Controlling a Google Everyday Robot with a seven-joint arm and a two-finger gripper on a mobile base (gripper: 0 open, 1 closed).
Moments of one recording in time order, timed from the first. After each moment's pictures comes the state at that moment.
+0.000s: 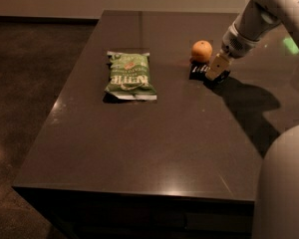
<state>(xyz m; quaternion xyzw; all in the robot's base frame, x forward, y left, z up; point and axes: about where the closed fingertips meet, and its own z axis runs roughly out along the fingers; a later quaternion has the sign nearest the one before) 0.686 -0.216 0.852 -0.45 0.87 0.06 0.18</state>
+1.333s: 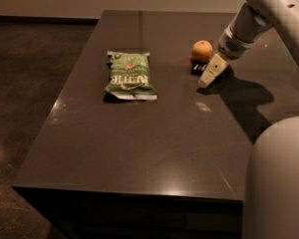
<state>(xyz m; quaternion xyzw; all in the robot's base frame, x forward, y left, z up) 0.700 -0.215 0.839 -0.45 0.87 0.06 0.17</state>
